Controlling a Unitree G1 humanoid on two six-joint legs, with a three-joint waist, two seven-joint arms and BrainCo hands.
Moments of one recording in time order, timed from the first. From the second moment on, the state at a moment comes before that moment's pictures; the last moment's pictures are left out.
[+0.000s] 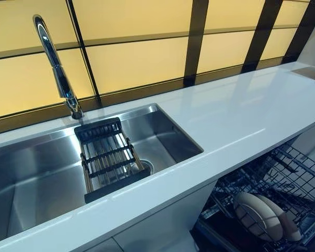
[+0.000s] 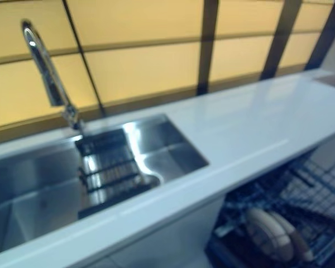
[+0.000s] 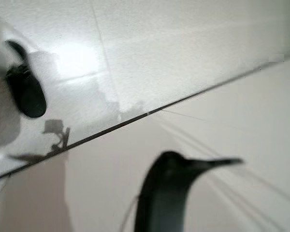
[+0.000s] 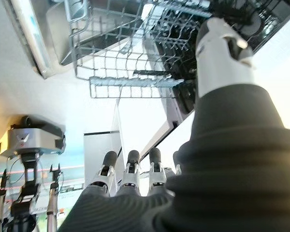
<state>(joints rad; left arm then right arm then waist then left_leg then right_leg) -0.06 0.34 -0.25 1.14 -0.14 0.13 -0.15 -0.26 -1.33 -0.14 0.65 -0.10 0.22 0.30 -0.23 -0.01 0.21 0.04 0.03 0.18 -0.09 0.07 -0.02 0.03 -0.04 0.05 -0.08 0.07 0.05</state>
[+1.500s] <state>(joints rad) -0.13 0.48 -0.13 1.26 -0.18 0.13 0.01 -0.25 -1.18 -0.17 1.10 0.06 0.22 0.24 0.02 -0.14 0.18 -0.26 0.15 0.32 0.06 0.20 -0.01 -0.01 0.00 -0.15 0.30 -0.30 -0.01</state>
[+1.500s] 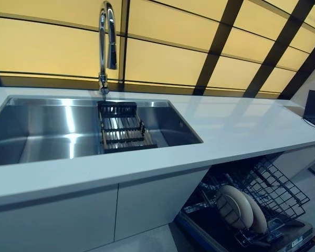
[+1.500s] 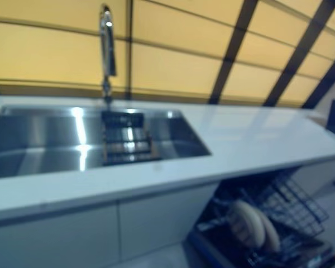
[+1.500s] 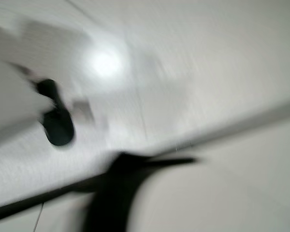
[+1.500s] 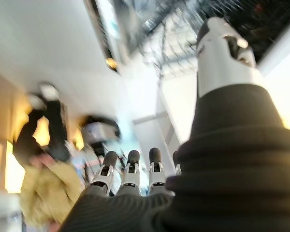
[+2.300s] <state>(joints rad) -0.26 0.38 -0.15 1.24 -0.16 0.07 -0.06 -0.04 -1.12 -0.35 1.16 0.08 0.37 0.23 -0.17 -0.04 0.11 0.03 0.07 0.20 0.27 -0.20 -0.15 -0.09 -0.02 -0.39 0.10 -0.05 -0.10</state>
